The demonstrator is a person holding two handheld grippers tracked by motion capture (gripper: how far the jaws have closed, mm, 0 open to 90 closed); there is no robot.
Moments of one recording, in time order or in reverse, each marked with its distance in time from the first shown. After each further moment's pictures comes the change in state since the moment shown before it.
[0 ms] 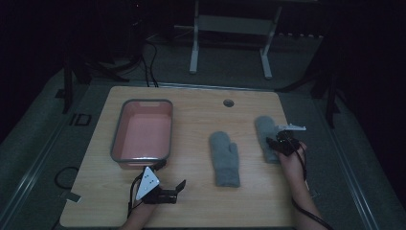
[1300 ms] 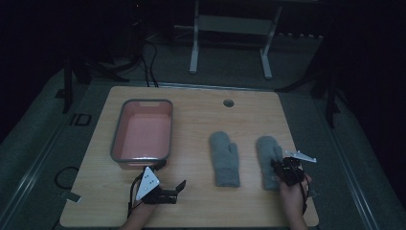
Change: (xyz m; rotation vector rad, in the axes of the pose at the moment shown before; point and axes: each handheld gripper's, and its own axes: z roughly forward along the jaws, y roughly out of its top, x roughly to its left) left arm 0.000 0.000 0.000 0.000 -0.004 0.006; right arm 0.047 -0.067 -0.078 -0.022 -0.011 0.184
